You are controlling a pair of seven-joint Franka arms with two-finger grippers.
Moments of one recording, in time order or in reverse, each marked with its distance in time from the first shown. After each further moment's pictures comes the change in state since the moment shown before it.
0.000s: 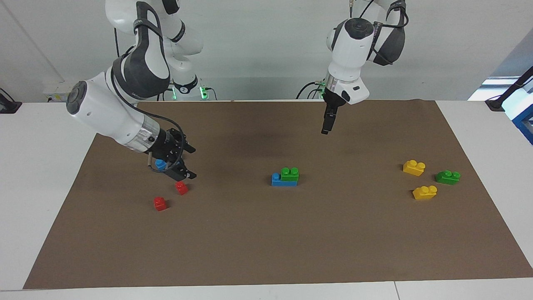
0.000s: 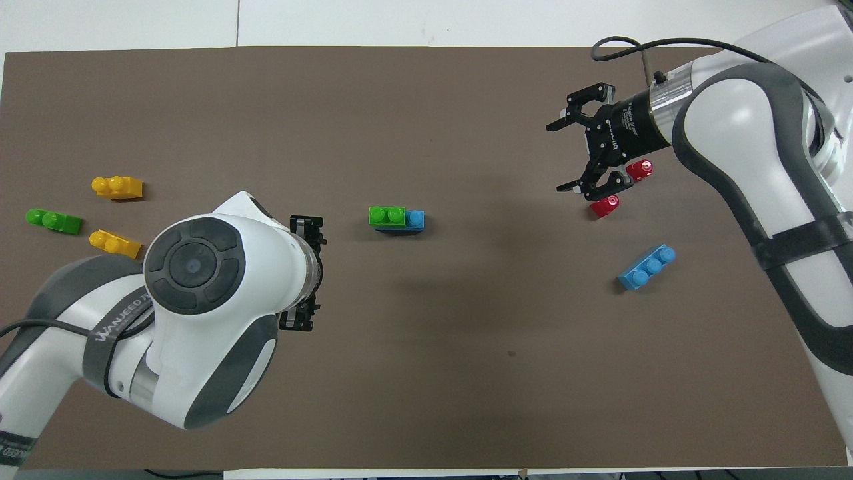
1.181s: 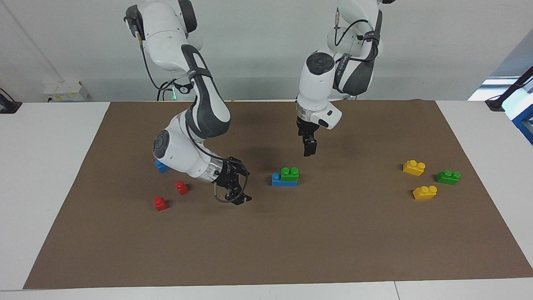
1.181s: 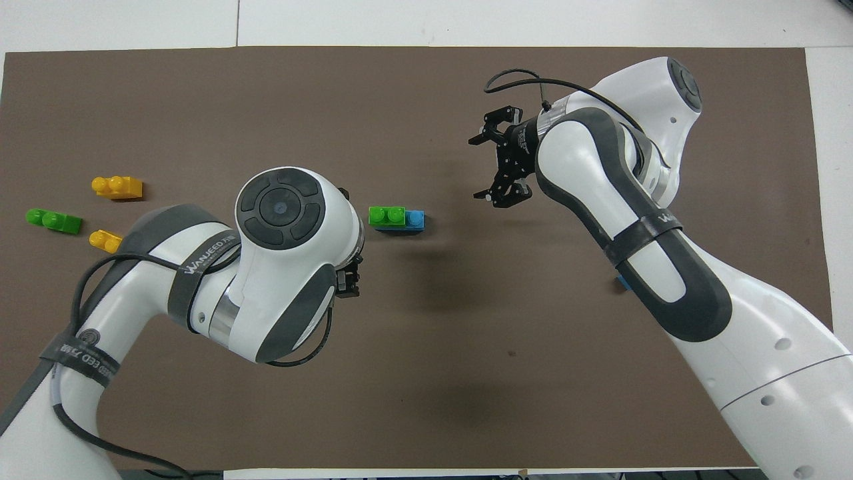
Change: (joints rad) left arm -0.024 0.237 0.001 0.200 0.000 0.013 -0.211; right arm 0.203 0.166 0.001 -0.007 0.046 0.310 0.077
